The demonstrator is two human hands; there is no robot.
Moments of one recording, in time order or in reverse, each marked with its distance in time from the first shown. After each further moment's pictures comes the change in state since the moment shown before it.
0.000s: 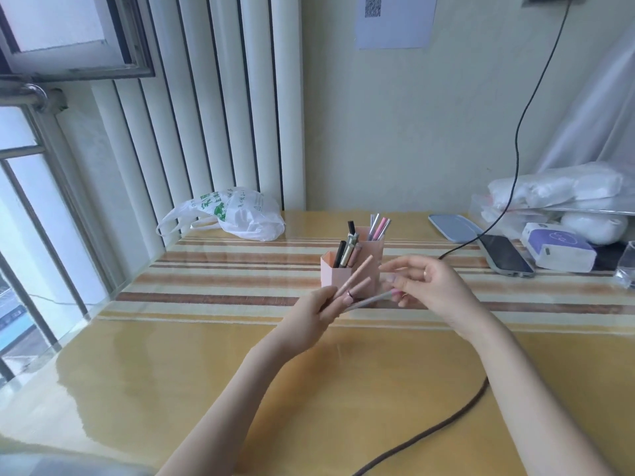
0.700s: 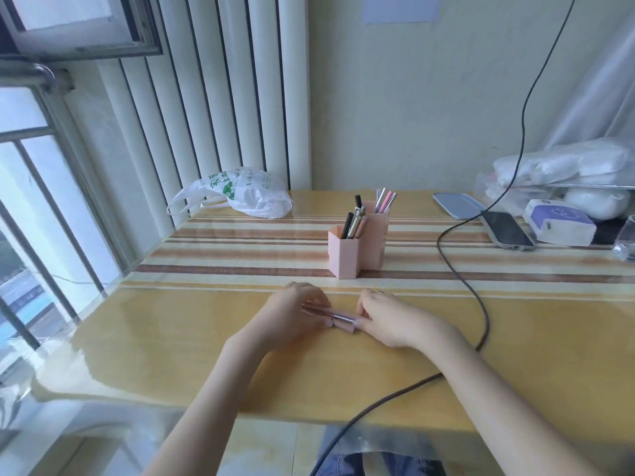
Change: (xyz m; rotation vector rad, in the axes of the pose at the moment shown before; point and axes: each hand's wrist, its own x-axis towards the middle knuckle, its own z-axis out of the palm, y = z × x) left_hand -0.046 -0.023 -0.021 0.372 -0.029 -0.001; right_hand -0.037 0.013 0.076 -1.069 -0.416 0.141
